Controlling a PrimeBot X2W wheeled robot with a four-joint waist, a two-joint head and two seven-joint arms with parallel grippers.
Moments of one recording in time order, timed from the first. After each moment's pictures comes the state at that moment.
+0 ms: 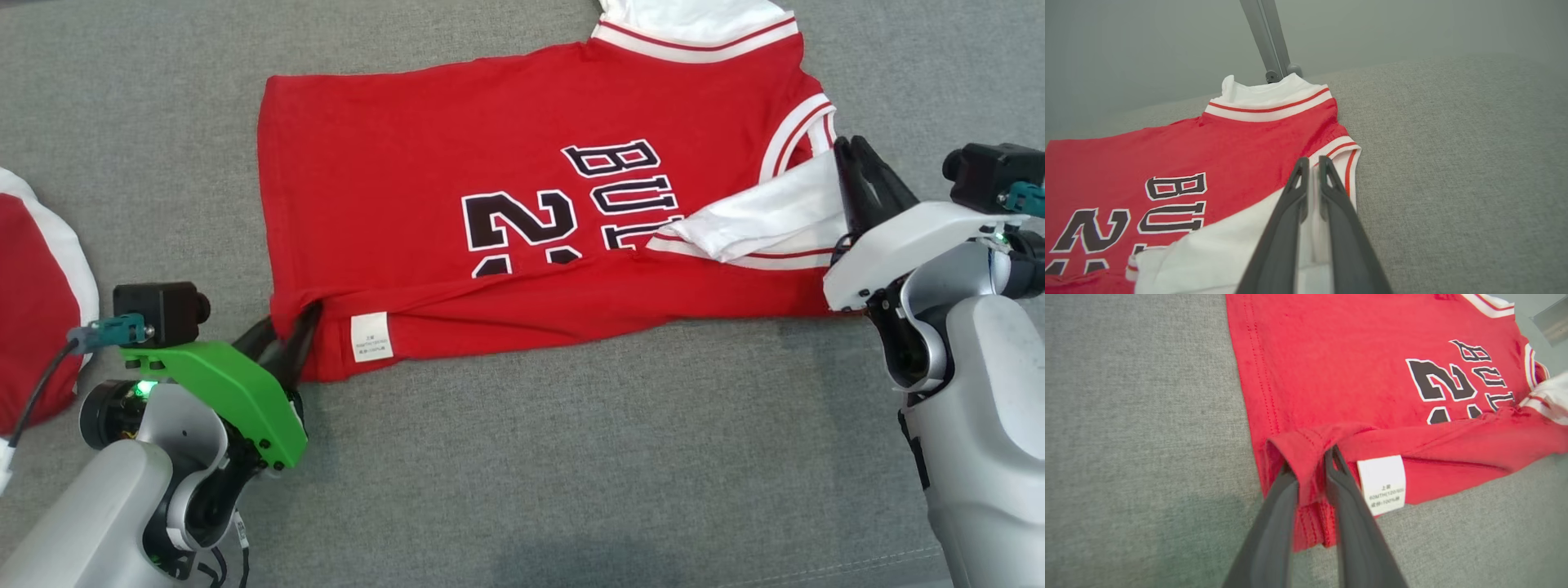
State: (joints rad) left arm -0.38 0.56 -0.57 0.04 -0.98 0.14 0.23; right arm -0.52 -0.18 0.00 0.32 0.36 0.13 0.11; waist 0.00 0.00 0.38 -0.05
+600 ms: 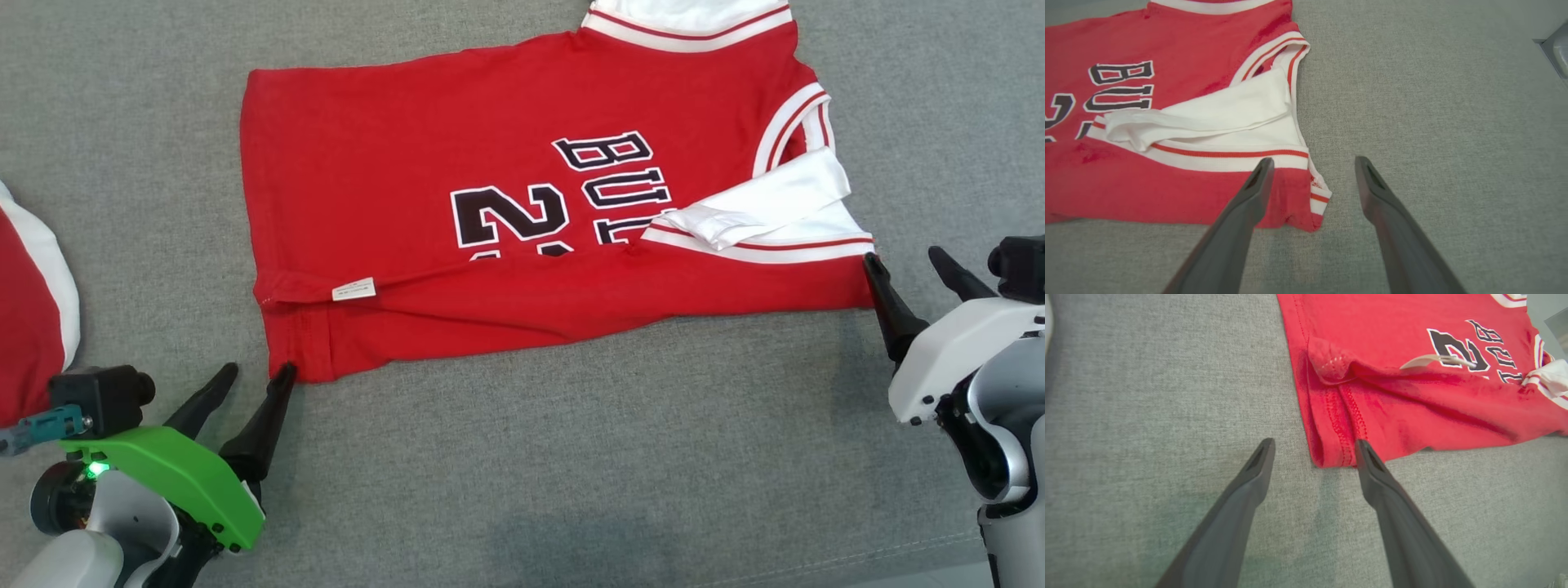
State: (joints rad) left arm -0.15 0.68 -0.48 -0.14 -1.03 0.17 0.14; right arm -0.21 -0.23 -0.09 -0.06 0.28 0.13 0.43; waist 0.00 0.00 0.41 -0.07
